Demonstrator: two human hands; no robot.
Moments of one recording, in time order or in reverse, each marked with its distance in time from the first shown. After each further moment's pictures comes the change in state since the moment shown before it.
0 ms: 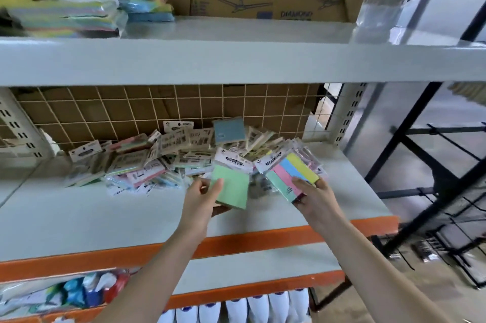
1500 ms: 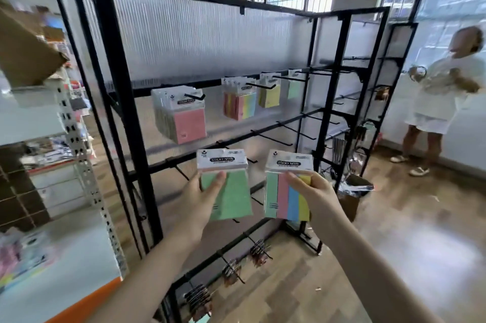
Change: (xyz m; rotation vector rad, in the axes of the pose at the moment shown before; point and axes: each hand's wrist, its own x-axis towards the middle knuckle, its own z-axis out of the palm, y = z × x) left_hand -0.188 -0.054 0.539 0.189 -0.721 0.355; right_hand -0.125 -0.294 -0.466 -0.254 0.373 -0.557
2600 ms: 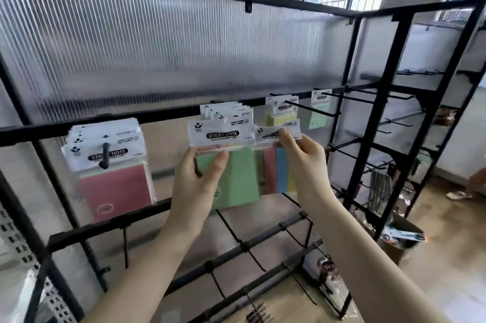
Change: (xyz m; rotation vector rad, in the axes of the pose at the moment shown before) left_hand 0.212 0.013 0.095 0.042 0.217 0.370; right_hand 0.280 -0.039 0.012 -0.041 -0.020 -0.273
